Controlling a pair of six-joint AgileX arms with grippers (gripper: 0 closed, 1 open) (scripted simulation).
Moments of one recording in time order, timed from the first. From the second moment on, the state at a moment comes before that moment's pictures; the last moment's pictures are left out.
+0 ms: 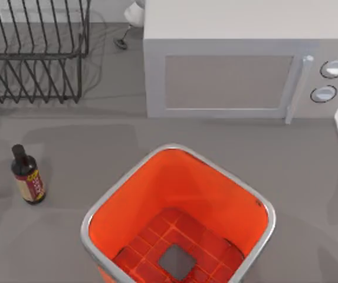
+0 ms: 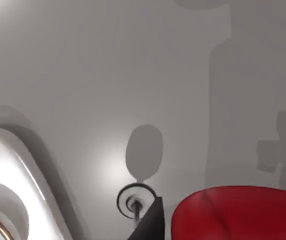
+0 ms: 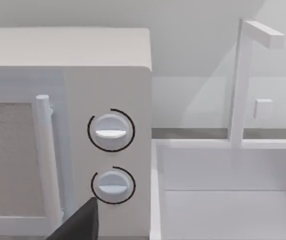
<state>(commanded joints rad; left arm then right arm) 0.25 1.93 1.75 -1.31 0.02 0.14 0.00 0.00 0.00 0.00 0.00 0.00</state>
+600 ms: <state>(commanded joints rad) -0.36 1.89 1.69 -1.35 -0.04 0.33 0.00 0.00 0.00 0.00 0.00 0.00</state>
